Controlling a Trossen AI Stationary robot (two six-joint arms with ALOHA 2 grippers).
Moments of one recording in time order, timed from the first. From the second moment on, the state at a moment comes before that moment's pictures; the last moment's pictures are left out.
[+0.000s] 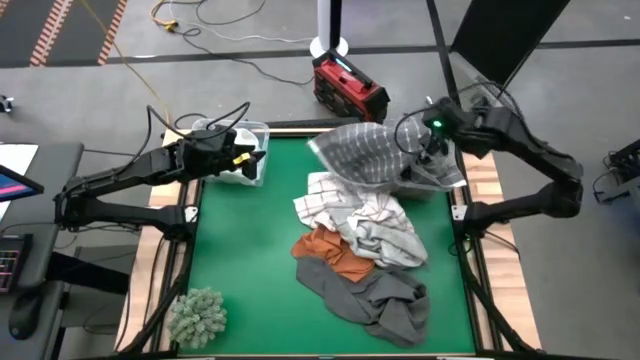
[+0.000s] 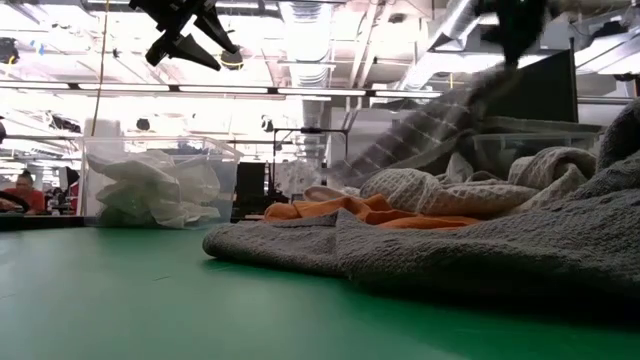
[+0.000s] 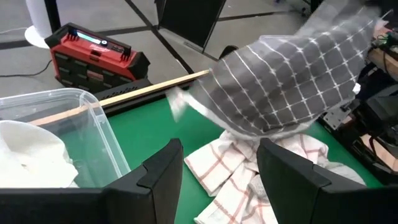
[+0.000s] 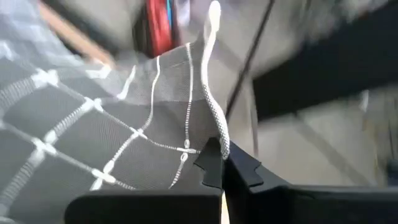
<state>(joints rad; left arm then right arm) 0.31 0.92 1.02 -0.52 -0.35 -0.57 -0.50 1.19 1.48 -1.42 0.81 0.19</state>
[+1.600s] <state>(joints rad) 0.31 0.92 1.01 -0.56 -0.34 -0.51 -0.30 1.44 1.71 -1.27 0.16 -0.13</state>
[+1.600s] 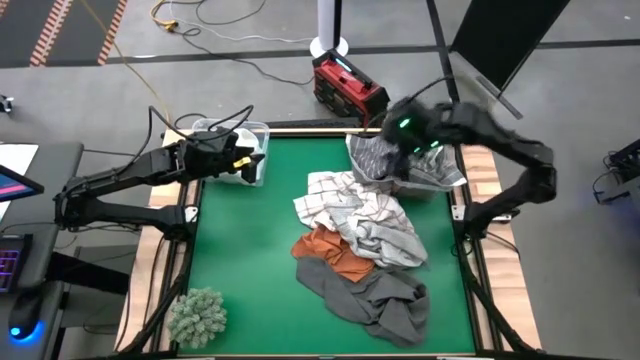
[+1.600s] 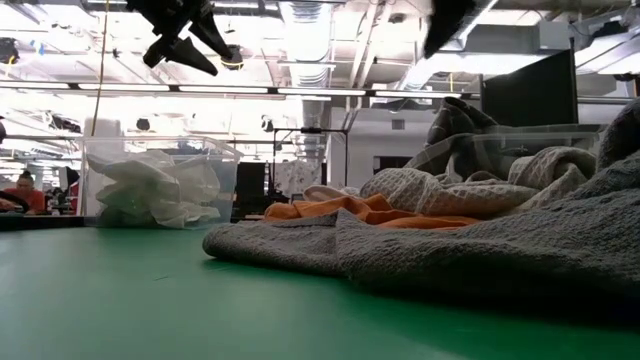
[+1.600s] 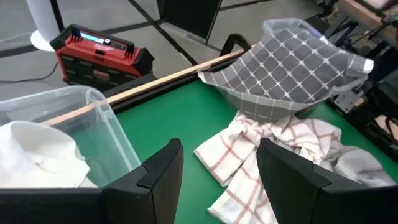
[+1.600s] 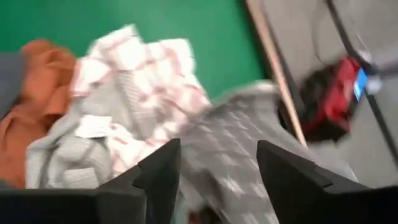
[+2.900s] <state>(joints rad) 0.31 0.92 1.01 -0.56 -0.23 -0.42 -0.39 2.01 1.71 -1.47 0.26 -0.25</state>
